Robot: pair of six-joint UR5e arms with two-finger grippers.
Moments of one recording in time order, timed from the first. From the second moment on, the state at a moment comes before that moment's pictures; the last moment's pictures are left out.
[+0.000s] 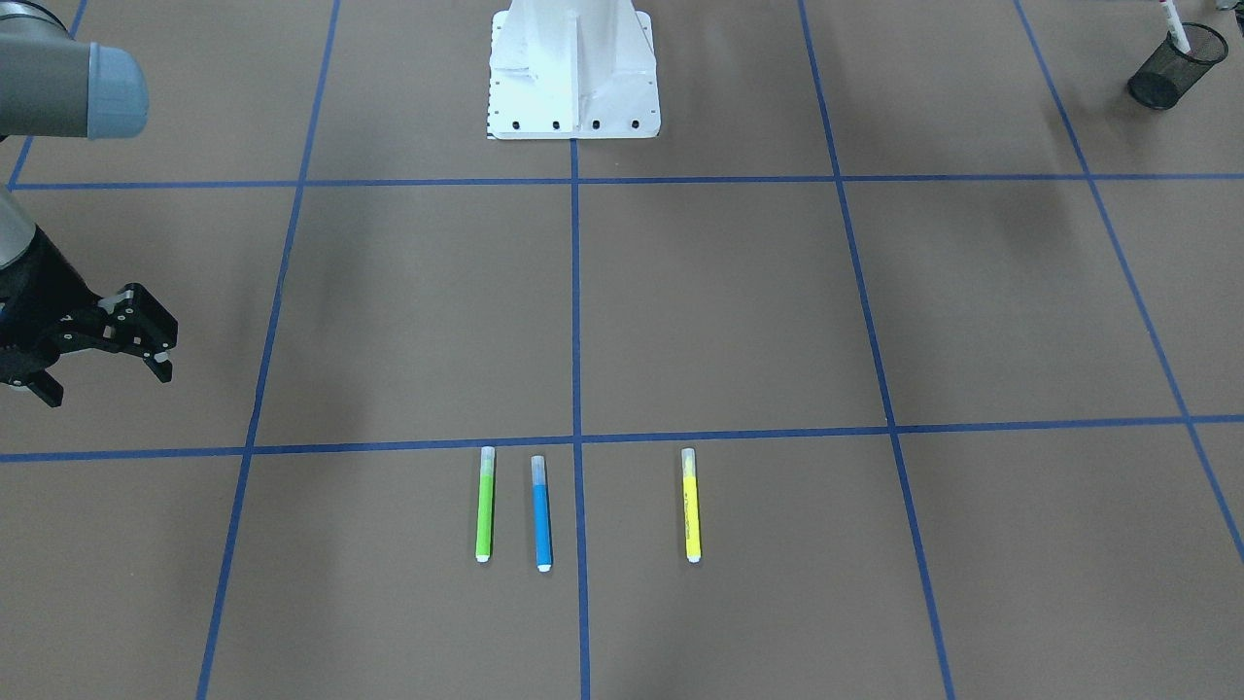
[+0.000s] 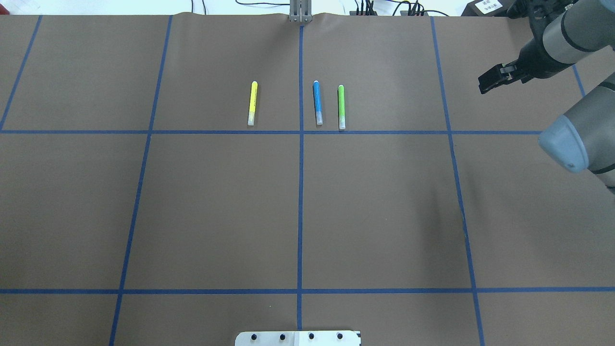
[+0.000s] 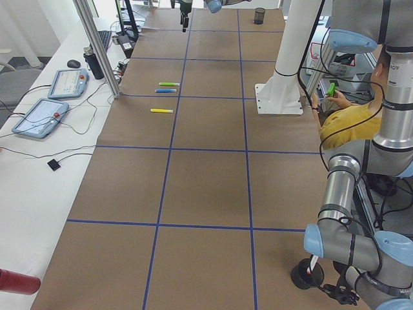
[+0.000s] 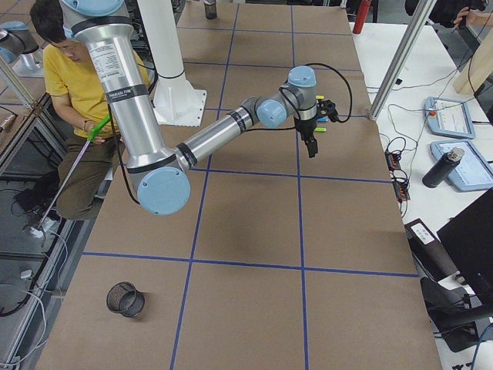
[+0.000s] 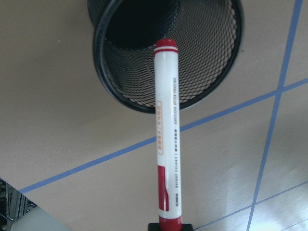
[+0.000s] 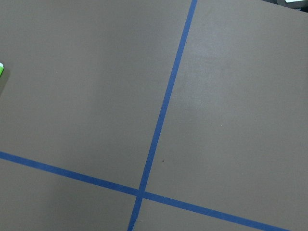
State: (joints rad) left arm -2.61 -1.11 -1.52 -0.52 -2.18 0.35; right arm 1.07 -1.25 1.82 -1.48 2.07 0.52
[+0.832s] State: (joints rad) left arm -2.61 -1.16 -1.51 -0.53 -2.18 0.34; right arm 1.07 -1.25 1.82 -1.48 2.06 0.53
